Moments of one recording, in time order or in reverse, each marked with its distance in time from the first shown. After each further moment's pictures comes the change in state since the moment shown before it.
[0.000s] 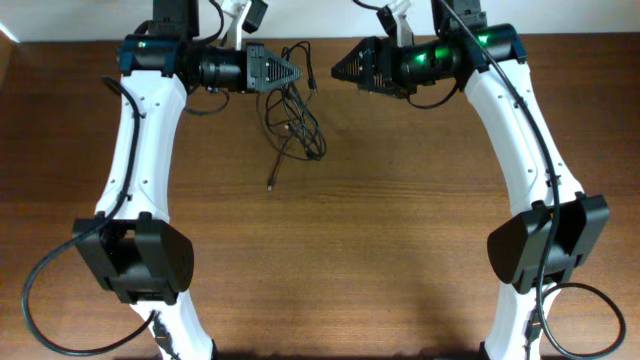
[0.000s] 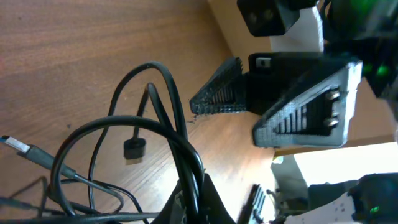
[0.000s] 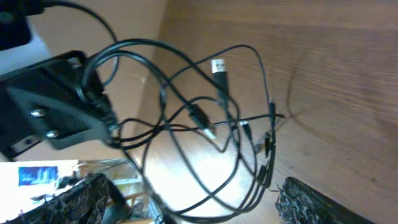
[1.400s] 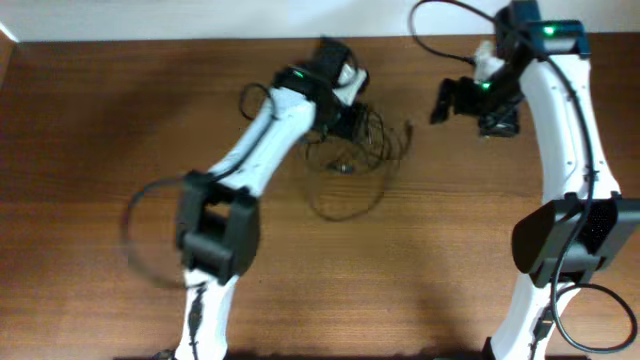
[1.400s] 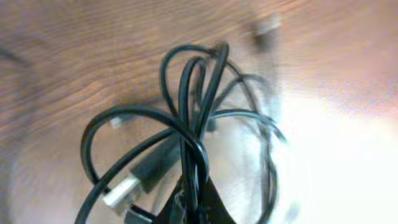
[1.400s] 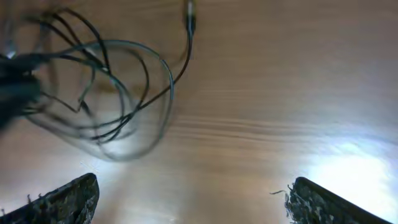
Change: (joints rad) left arm -0.389 0.227 -0.043 0.131 -0.743 -0.135; right arm -0.187 0.004 0.003 -0.509 0.679 -0.148
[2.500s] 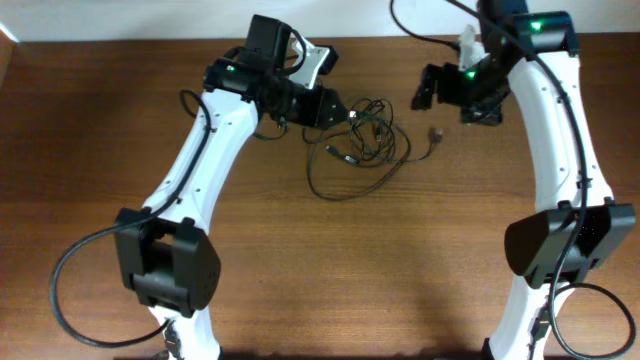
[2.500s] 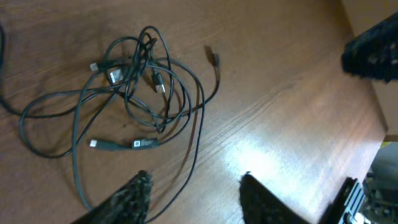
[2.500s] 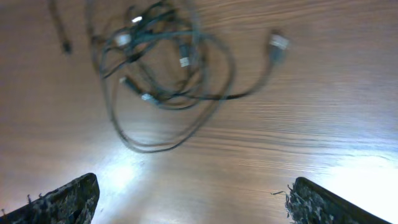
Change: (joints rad) left arm 0.123 -0.245 -0.153 0.017 0.257 0.088; right arm 0.026 0.000 0.096 0.004 -0.009 0.091
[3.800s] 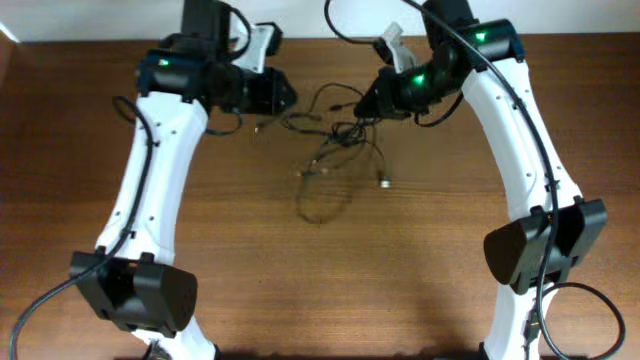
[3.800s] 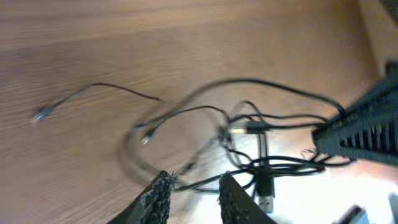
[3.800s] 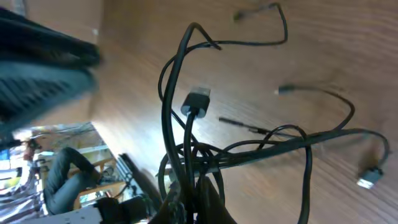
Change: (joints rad) left arm 0.142 -0.137 0.083 -0.200 -0.090 -0.032; right arm 0.187 0.000 -0.029 0.146 -0.503 -0.169
